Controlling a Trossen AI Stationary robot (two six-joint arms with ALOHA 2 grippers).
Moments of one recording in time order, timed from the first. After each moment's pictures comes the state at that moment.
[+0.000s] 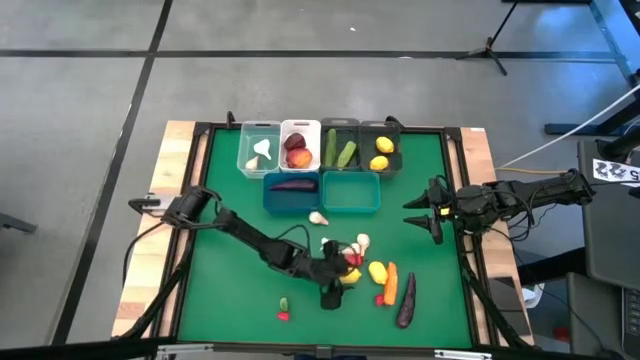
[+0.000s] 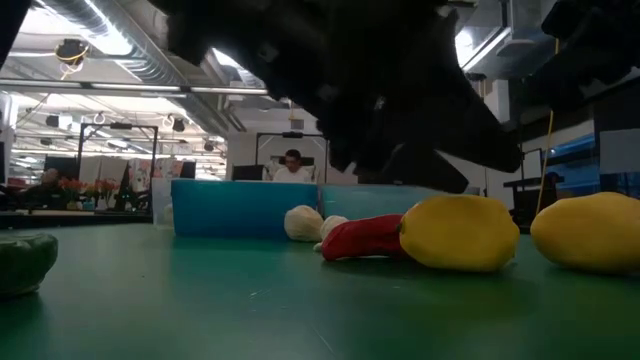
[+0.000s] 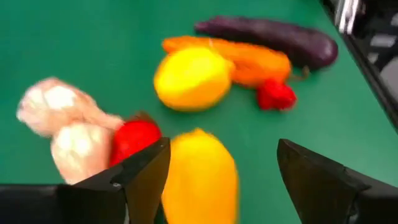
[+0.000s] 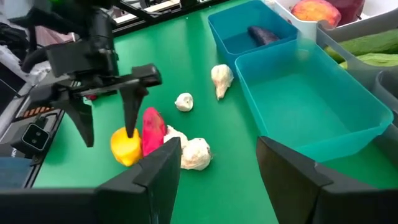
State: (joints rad) left arm -0.37 2.12 1.29 0.24 -0.29 -0.33; right arm 0.23 0.44 0.45 -0.46 0.19 0.39
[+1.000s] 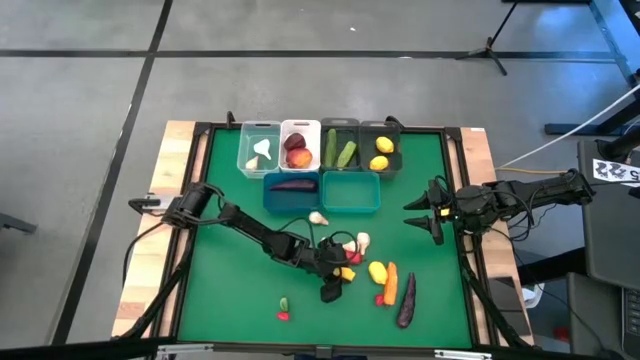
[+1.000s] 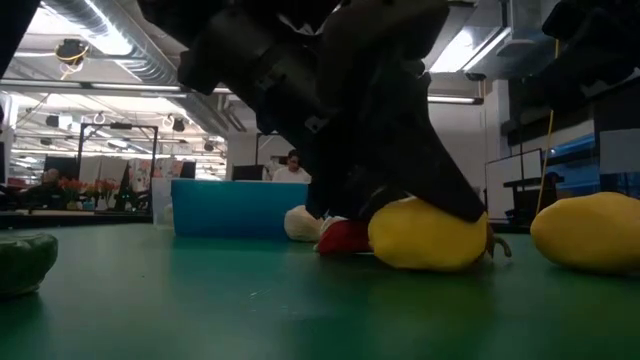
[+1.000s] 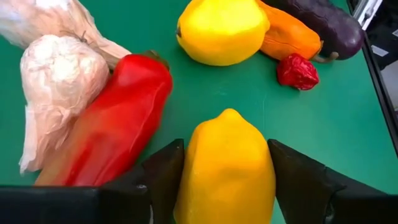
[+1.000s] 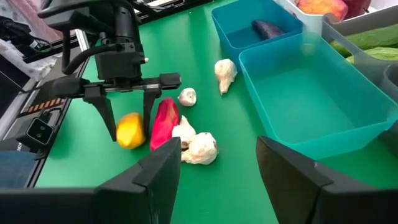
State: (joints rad) left arm -0.31 2.13 1.25 0.20 -0.12 -0.57; right arm 0.23 0.44 0.45 -0.47 0.17 0.39
